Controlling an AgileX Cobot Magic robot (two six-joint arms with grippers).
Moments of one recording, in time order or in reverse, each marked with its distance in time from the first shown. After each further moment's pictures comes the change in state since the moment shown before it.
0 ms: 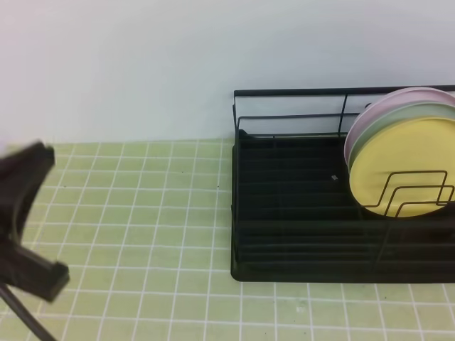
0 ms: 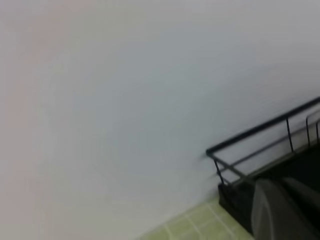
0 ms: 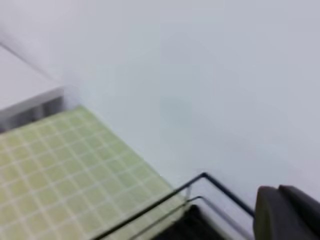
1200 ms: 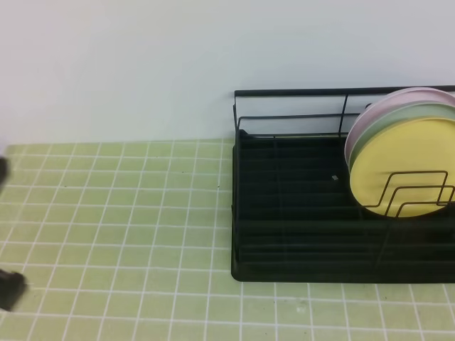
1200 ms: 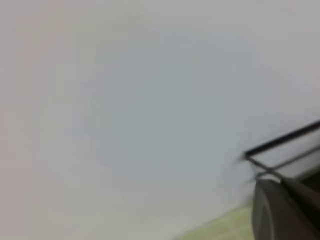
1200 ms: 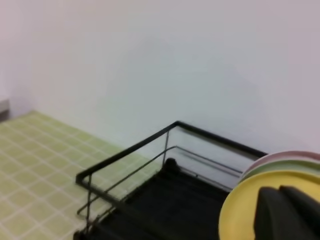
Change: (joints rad) left arm 0.200 -0.100 0.094 0.005 0.103 0.007; right arm 0.000 -0.929 1.002 0.259 -0.339 -0.180
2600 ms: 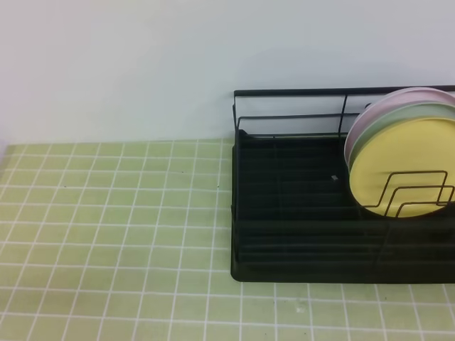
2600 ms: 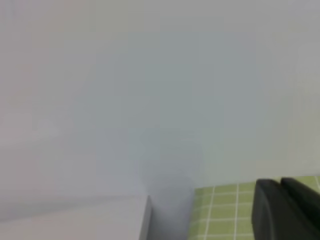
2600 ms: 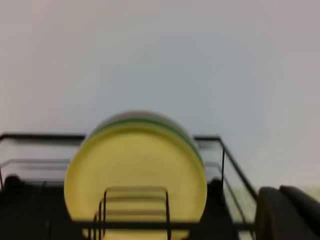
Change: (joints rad) left arm 0.591 -0.493 0.419 0.004 0.085 -0.062; right arm -0.052 -0.388 0.308 -0.598 -0.395 0.688
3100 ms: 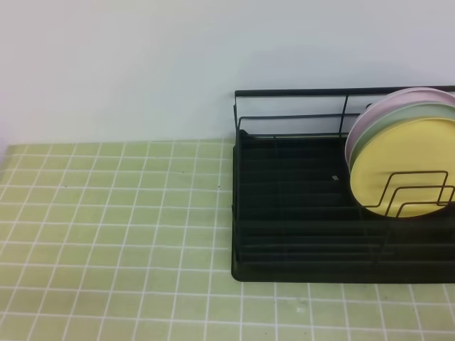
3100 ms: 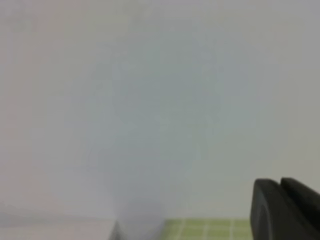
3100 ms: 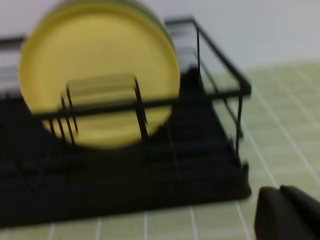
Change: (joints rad) left arm 0.035 -0.040 0.035 0.781 0.088 -0.919; right arm 0.000 -0.015 0.074 -0.761 0.206 0.841
